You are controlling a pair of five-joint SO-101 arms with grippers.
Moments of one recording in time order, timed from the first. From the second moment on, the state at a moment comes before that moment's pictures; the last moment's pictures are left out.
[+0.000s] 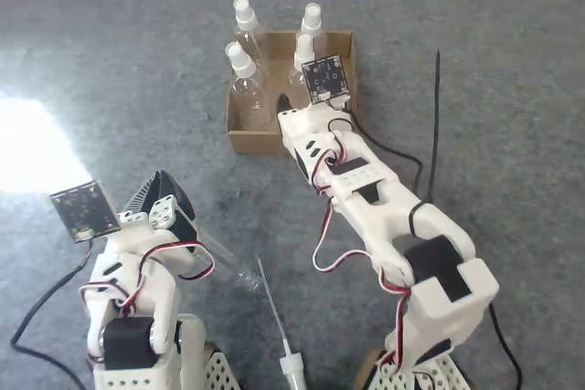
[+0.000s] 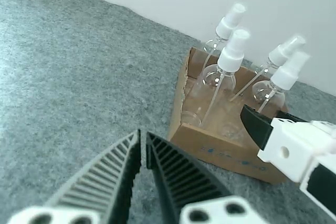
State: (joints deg) left arm -9.2 -103.4 79.4 62.4 24.7; right arm -27.3 11.6 34.4 -12.1 -4.2
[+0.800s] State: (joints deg) left arm -9.2 -103.4 79.4 62.4 24.7; right arm -27.3 -17.0 55.5 -12.1 -4.2
